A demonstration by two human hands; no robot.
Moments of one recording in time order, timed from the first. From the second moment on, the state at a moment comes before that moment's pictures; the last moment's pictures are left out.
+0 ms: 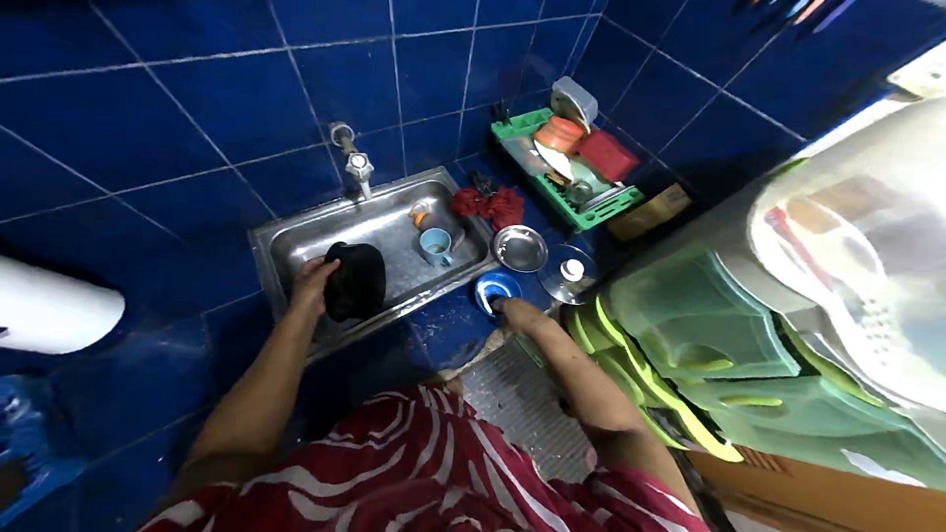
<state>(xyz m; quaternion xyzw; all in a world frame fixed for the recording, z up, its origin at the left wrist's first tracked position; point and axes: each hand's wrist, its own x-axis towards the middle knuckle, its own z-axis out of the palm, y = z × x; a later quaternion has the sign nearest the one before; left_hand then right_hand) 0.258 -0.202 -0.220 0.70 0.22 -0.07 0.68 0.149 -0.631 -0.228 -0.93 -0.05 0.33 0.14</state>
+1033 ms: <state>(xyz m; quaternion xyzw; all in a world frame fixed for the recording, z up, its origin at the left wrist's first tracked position) 0.280 -0.214 -0.232 0.86 0.02 -0.05 0.50 0.187 -0.582 -0.204 -0.53 0.18 0.14 0.82</state>
